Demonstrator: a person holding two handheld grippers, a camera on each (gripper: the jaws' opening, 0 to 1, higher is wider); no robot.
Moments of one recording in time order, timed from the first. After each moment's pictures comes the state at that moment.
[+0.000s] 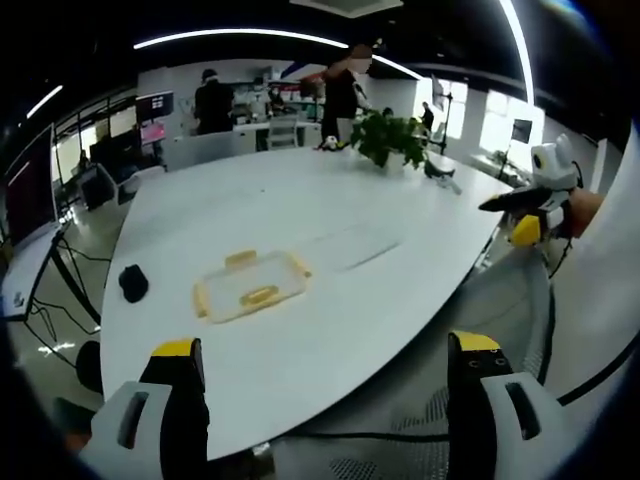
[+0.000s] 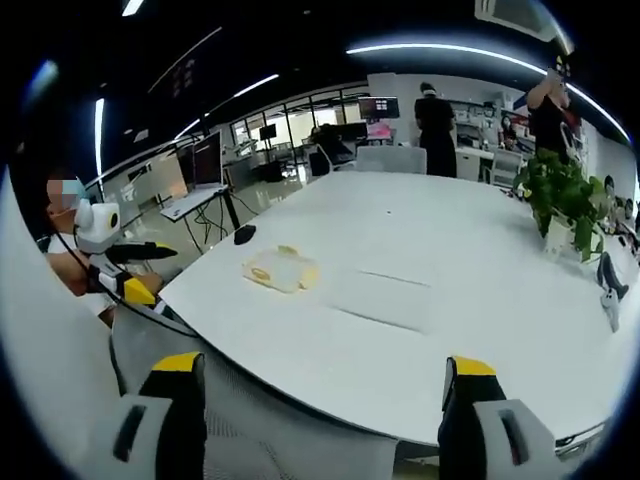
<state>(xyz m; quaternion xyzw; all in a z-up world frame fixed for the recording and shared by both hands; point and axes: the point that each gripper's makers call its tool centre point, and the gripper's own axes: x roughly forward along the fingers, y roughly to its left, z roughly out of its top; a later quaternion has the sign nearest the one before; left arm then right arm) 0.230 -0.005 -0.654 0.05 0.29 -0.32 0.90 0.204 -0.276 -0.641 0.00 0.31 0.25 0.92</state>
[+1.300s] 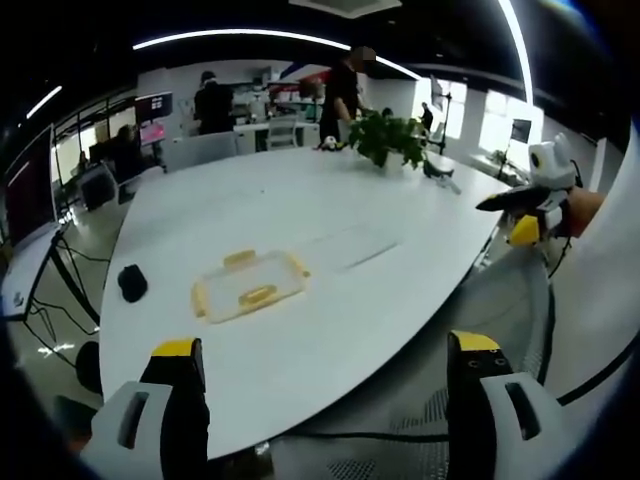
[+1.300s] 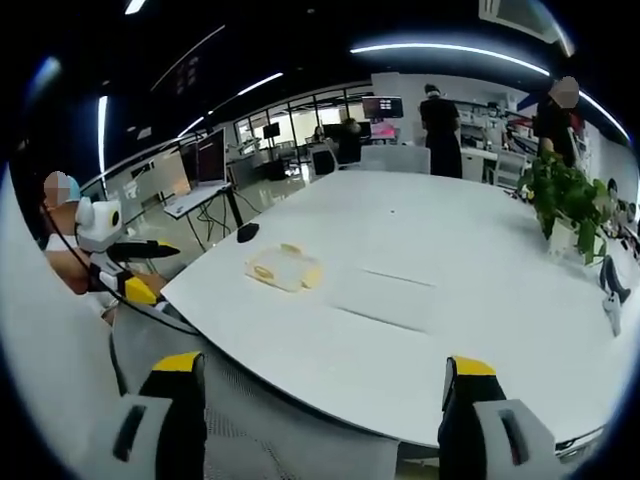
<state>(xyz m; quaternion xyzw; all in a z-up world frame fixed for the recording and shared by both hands) 0.227 -0.005 -0.653 0.06 0.29 -0.32 0.90 0.202 -0.271 -0.643 0.00 0.31 0.26 0.91</state>
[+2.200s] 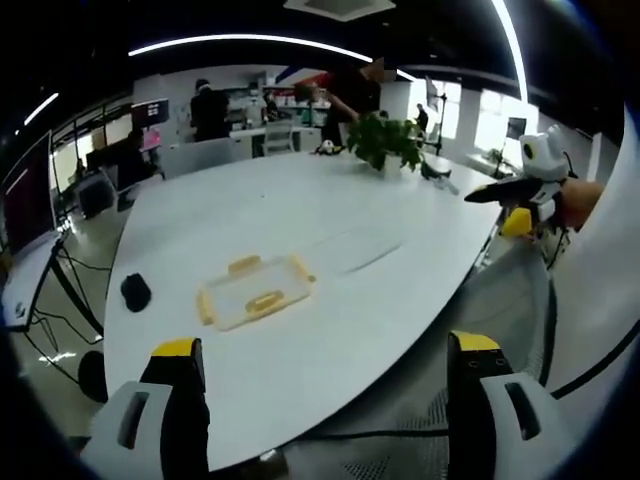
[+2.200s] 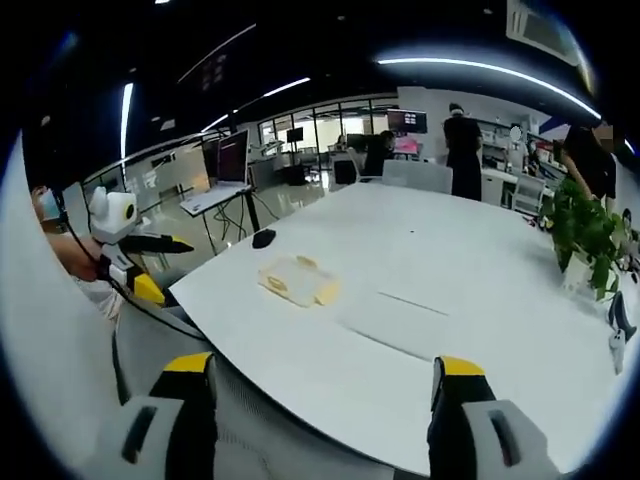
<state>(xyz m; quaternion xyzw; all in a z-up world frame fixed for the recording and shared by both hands) 0.237 0.004 -0.648 0.06 0.28 -0.33 0.90 0.223 -0.248 -0.629 -0.03 0.28 0.30 0.91</state>
